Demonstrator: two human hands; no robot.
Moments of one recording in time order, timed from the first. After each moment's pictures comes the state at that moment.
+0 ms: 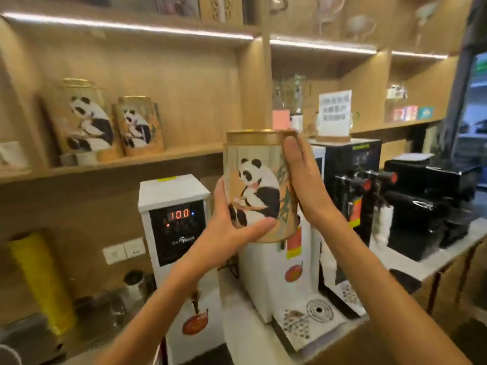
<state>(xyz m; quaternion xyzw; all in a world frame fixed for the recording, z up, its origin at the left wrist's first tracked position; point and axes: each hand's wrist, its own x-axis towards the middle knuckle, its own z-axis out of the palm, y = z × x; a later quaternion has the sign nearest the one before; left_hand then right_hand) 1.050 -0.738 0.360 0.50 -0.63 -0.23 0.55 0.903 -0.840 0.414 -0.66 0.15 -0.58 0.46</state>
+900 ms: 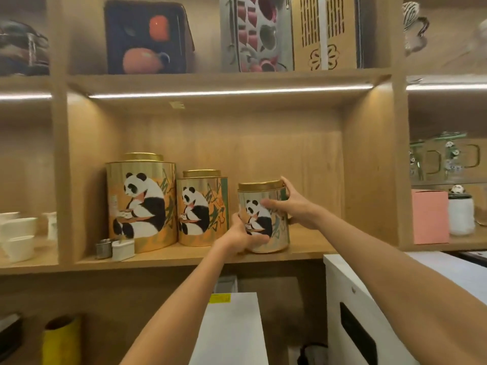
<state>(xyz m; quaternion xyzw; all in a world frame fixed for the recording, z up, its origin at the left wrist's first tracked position) 1.391 -1.062 0.481 0.76 -0.42 -0.11 0.48 1.276 -1.206 0.535 -0.81 0.11 -0.28 0.50</state>
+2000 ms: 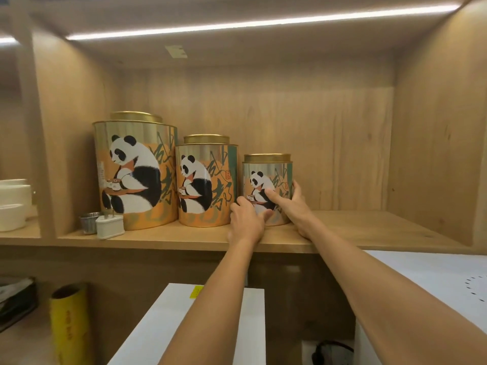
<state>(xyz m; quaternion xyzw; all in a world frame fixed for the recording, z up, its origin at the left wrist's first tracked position) 1.418 -1.126 0.450 0.83 -0.28 0.13 0.46 1.387 -1.258 0.458 -0.74 0.13 -0.36 0.55</state>
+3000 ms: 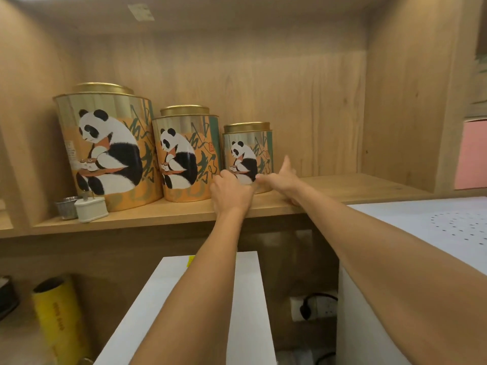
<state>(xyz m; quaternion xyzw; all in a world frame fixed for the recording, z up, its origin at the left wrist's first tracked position) 1.412 -1.113 0.444 0.83 -0.27 0.20 0.45 1.356 -1.235 0.460 -0.78 0.26 -0.31 0.48</state>
